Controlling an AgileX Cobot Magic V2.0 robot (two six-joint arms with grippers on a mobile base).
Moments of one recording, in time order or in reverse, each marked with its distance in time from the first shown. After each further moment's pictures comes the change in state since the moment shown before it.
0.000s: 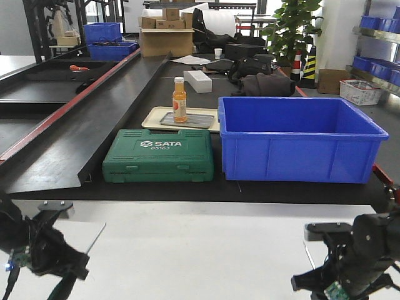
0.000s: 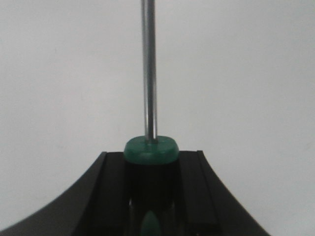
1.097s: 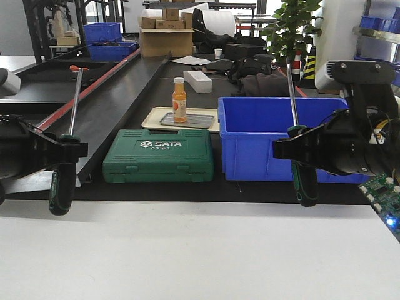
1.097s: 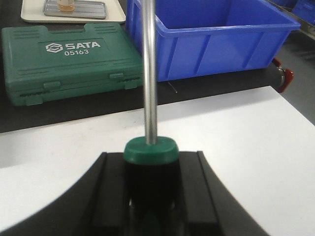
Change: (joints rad) left arm -0.156 -0.638 0.110 -0.097 -0.290 -0.138; right arm 0.209 -0.491 -0.172 0.033 -0.178 0.003
